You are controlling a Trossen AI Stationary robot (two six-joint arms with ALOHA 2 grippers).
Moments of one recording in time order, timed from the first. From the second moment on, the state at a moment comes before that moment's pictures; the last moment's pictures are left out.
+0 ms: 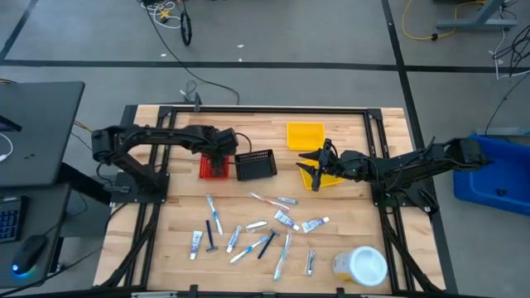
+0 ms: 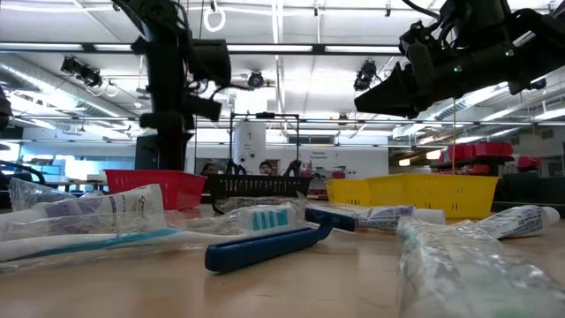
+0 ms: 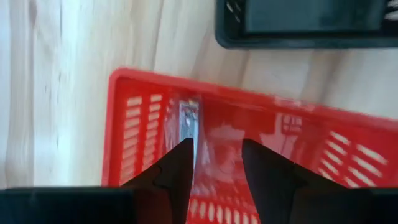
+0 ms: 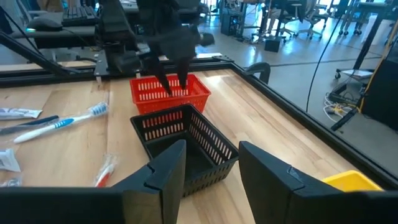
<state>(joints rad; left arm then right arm) 0.31 1.51 0.95 -0.77 -0.17 0.14 -0.03 1.19 0.34 0.65 0.28 0.02</state>
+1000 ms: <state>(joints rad) -0.26 1.15 0.78 -0.59 -0.13 -0.29 -0.03 1.19 0.34 0.60 0.27 0.10</state>
